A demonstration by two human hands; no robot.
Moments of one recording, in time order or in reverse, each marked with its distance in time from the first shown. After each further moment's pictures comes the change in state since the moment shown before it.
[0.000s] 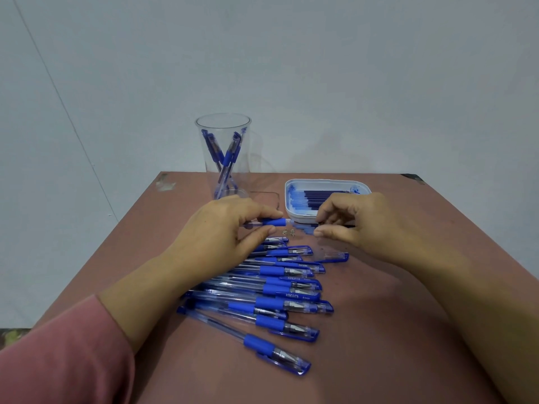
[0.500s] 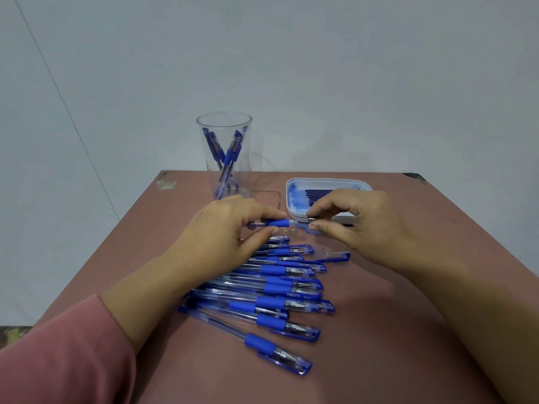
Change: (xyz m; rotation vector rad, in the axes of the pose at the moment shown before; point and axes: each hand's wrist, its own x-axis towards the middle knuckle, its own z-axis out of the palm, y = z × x) left_hand -0.001 0.003 0.000 0.006 0.004 0.006; right_hand -0.002 -0.014 0.006 -0.001 0.150 -0.197
